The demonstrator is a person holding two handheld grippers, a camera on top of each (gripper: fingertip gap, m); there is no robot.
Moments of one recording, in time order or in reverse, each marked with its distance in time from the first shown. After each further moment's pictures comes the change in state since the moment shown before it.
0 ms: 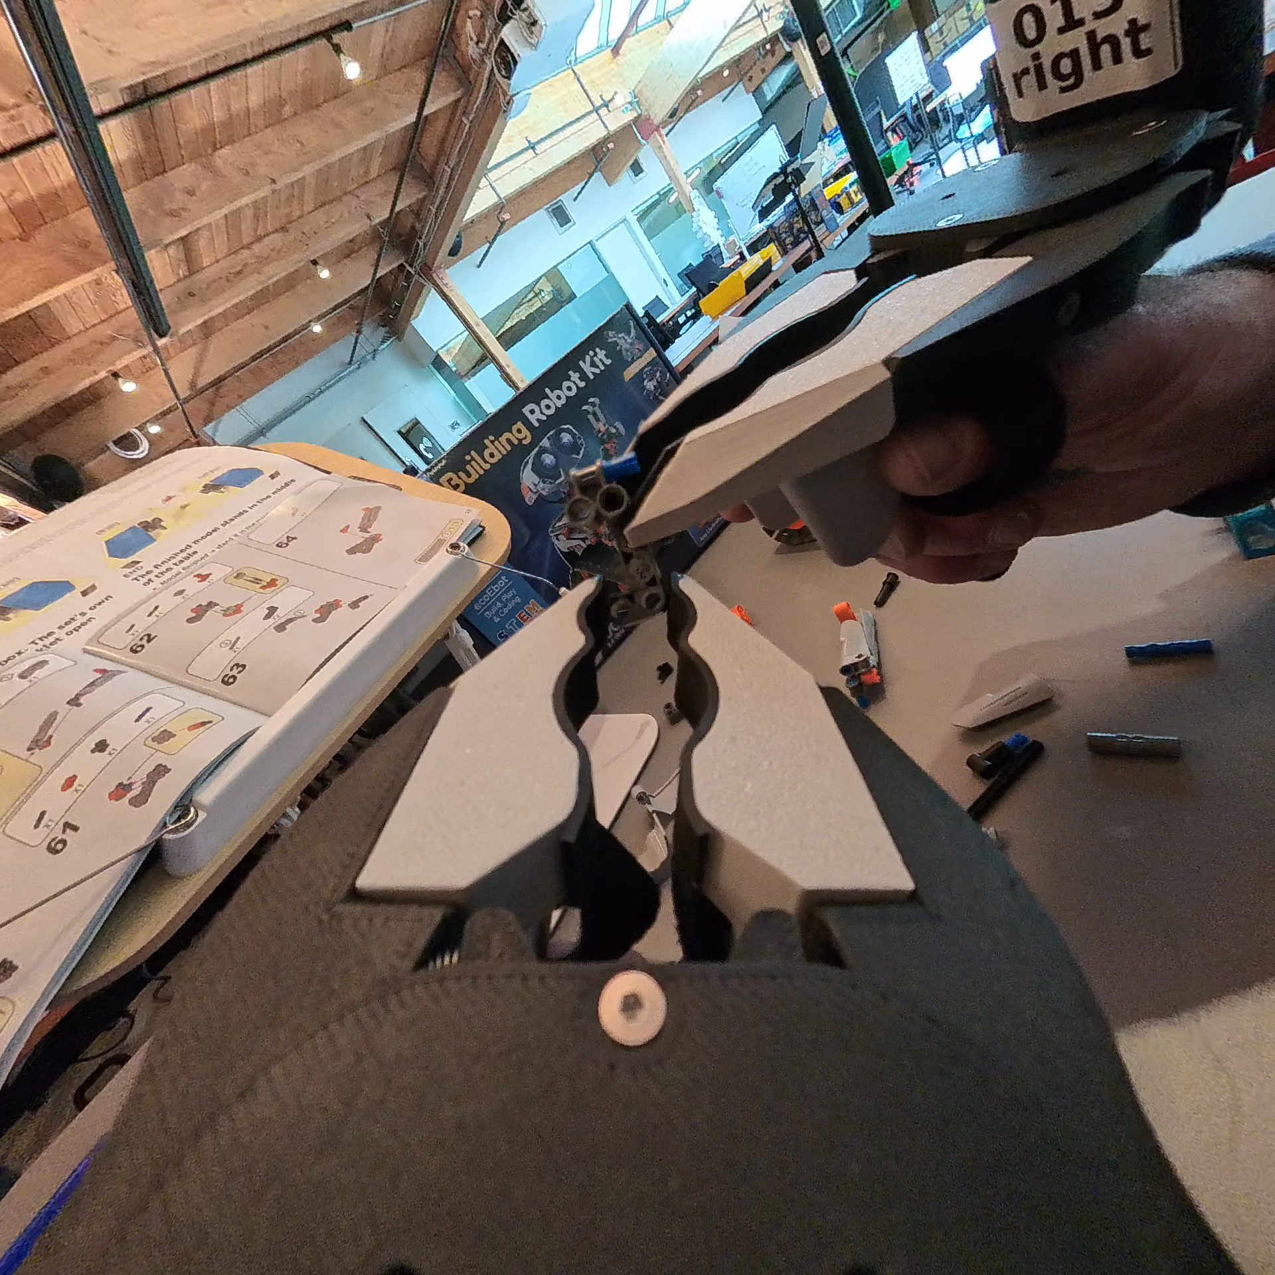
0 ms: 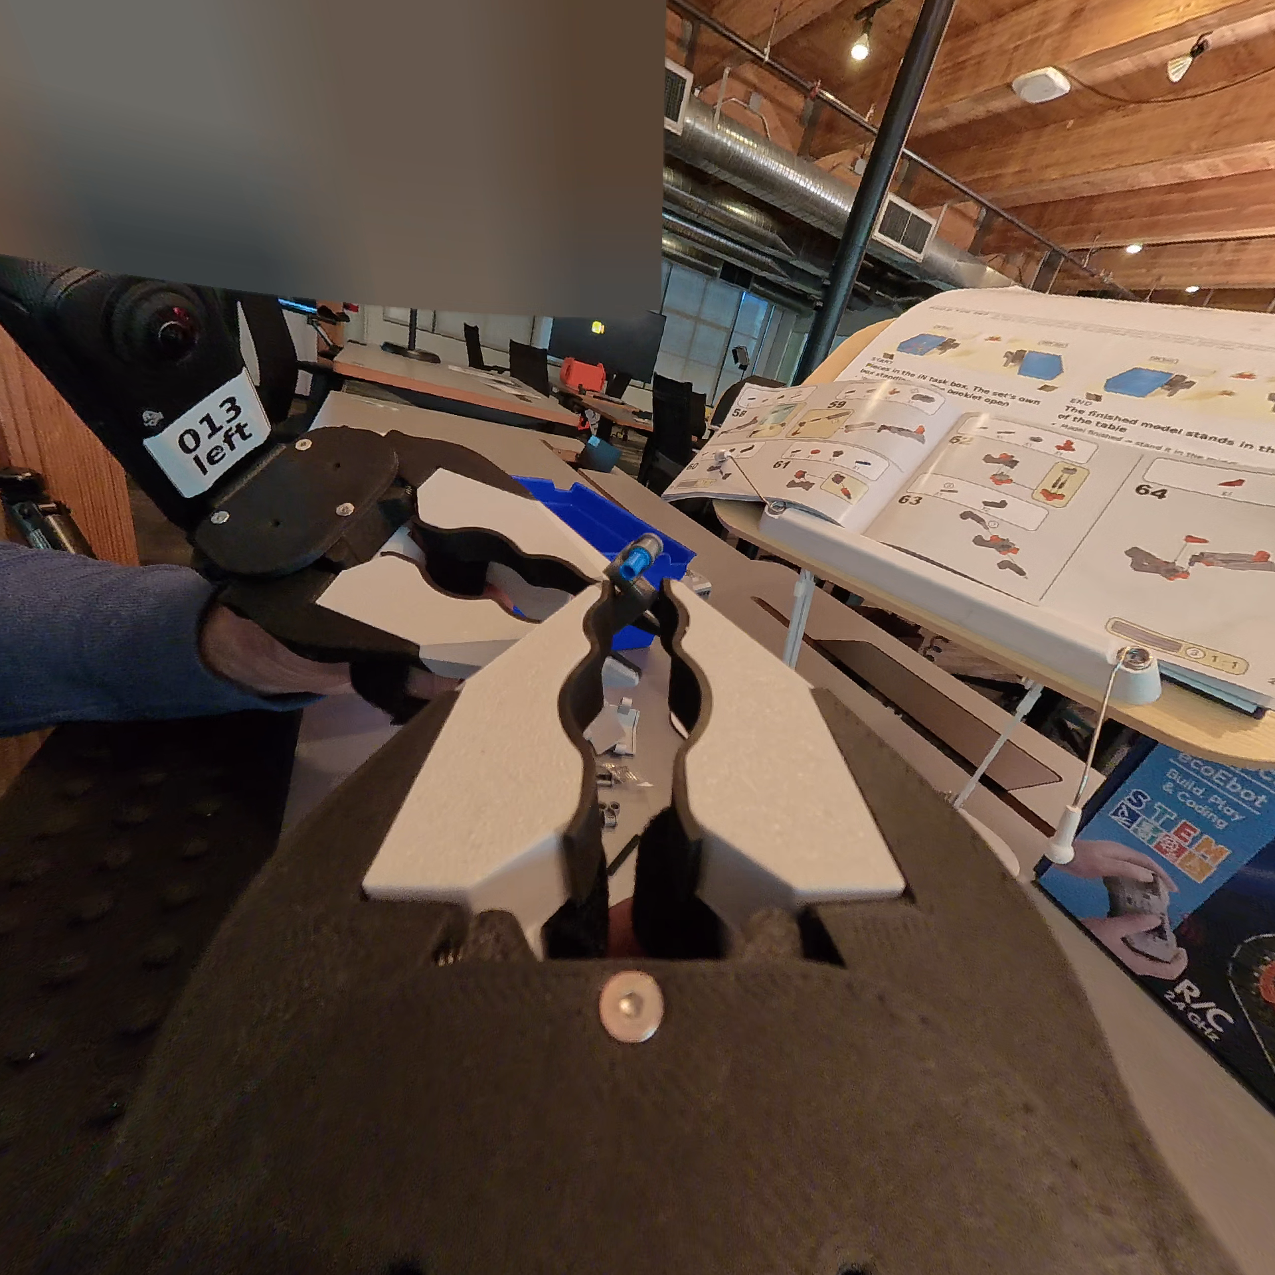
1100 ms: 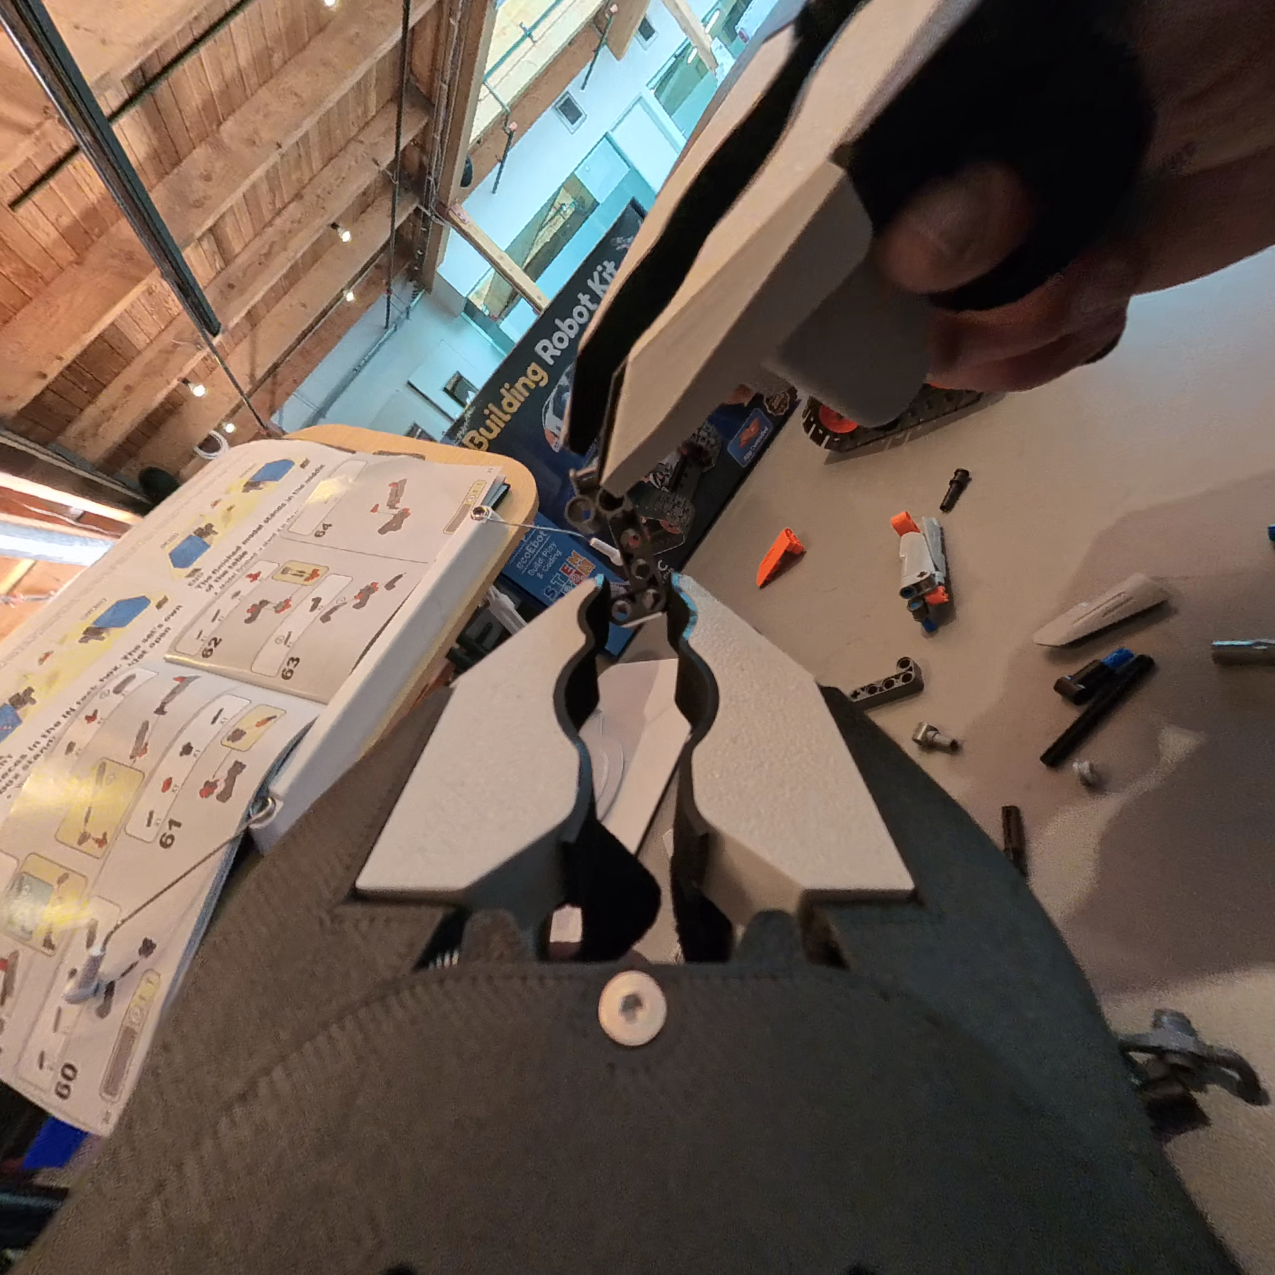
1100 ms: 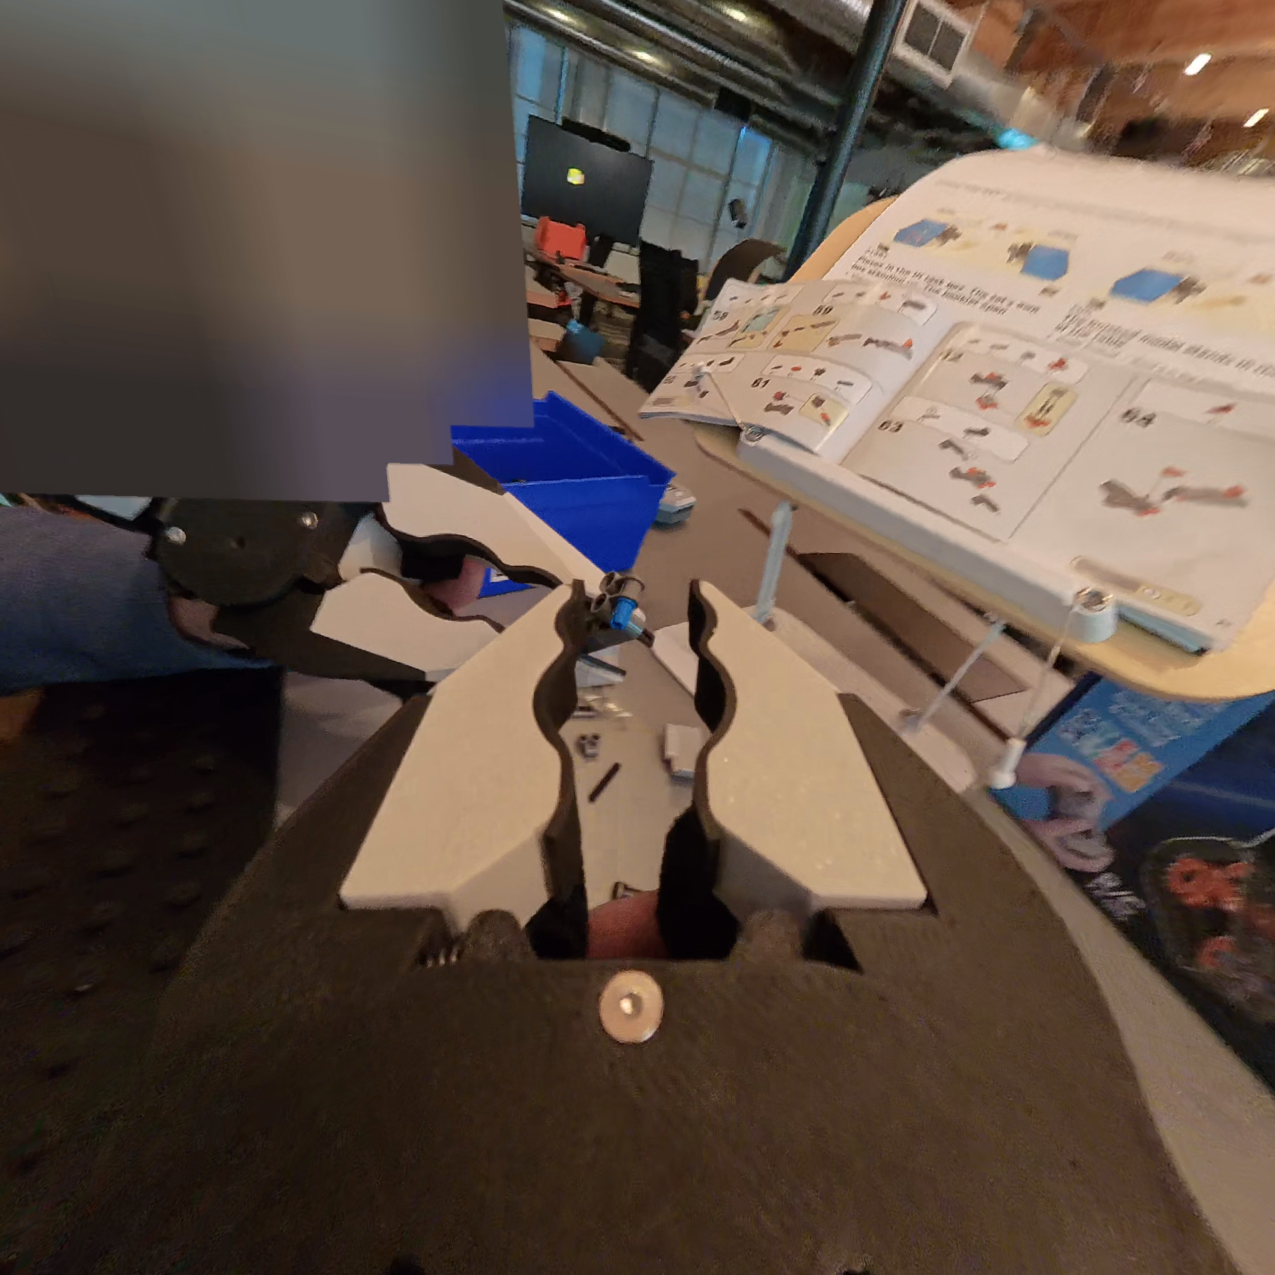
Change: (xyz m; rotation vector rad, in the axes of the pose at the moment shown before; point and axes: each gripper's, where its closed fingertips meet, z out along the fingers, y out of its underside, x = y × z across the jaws) left arm -0.001 0.018 0.008 -0.127 -0.049 0.177; right arm 0.014 0.005 -0.004 -0.189 0.020 0.017
